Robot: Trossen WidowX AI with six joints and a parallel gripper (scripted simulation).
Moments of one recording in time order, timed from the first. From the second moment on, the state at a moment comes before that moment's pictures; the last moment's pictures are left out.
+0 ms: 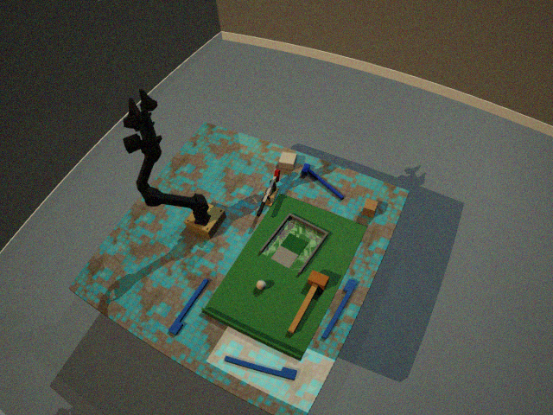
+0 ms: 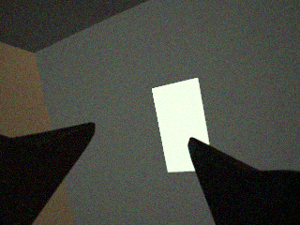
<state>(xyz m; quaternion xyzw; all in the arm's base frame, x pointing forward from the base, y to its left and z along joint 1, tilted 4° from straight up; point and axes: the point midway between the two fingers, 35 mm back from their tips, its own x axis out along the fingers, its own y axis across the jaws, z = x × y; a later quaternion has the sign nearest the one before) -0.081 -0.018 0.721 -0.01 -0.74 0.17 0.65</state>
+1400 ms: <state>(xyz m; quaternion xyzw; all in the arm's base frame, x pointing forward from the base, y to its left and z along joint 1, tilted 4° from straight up) 0.321 0.208 0.382 -0.42 -0.07 0.37 0.82</state>
